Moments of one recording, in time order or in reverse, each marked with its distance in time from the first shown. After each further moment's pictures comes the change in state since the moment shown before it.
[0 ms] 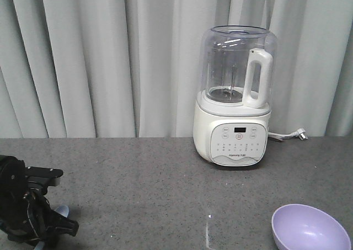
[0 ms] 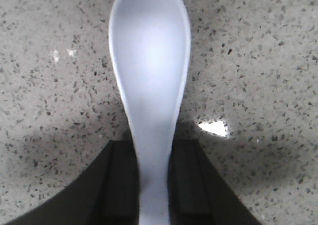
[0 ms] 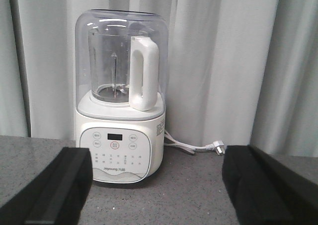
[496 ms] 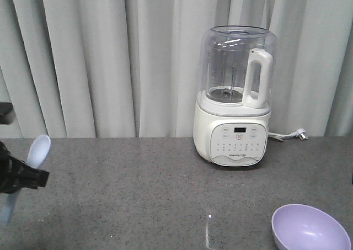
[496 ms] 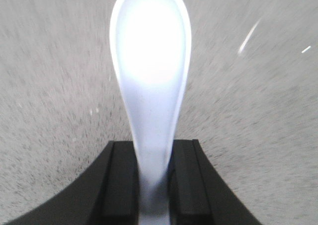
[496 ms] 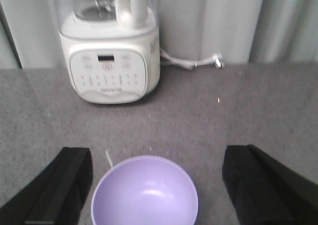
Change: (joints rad) left arm -0.003 -0.474 0.009 -0.102 0.015 0.076; right arm -0.005 0.071 -0.092 -0.024 0.411 0.143
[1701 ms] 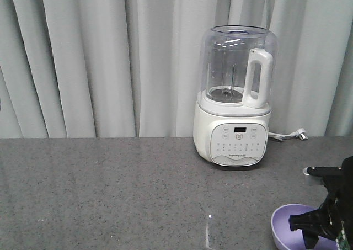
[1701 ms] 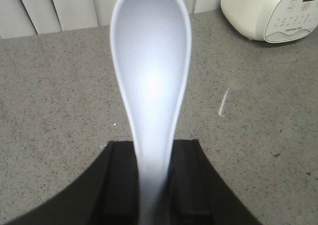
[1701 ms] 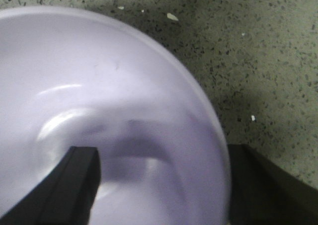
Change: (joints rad) left arm 0.000 -0.313 0.000 -0.014 0.044 0.015; right arm 0.000 0.840 -0.305 -0.071 0.333 0.112
